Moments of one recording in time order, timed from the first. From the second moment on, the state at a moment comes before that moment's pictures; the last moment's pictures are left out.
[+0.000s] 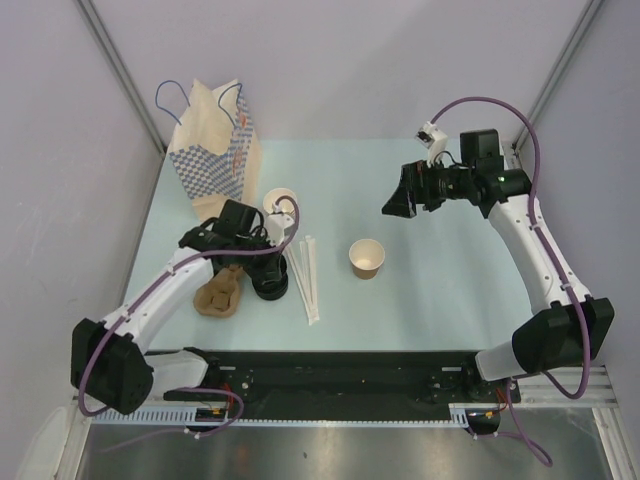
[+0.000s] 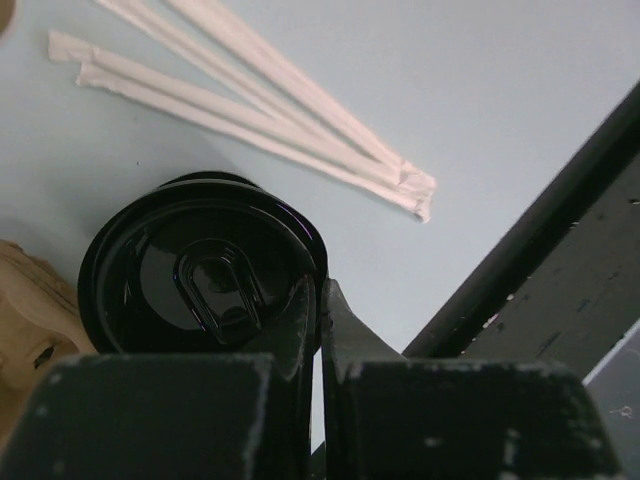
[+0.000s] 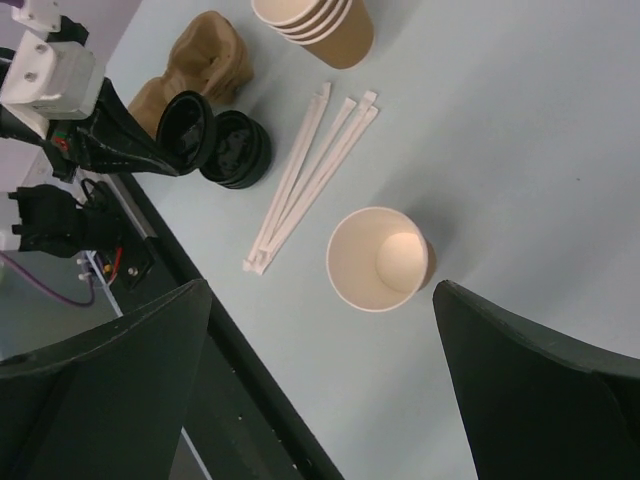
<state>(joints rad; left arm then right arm) -0.42 1.24 0.95 -0.76 0.39 0.25 0.19 1.44 1.49 -0.77 -0.74 -0.02</state>
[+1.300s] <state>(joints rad) -0.61 1.40 1.56 -1.08 1.04 0.37 0.77 1.11 1.24 -0.68 -0.71 -1.45</state>
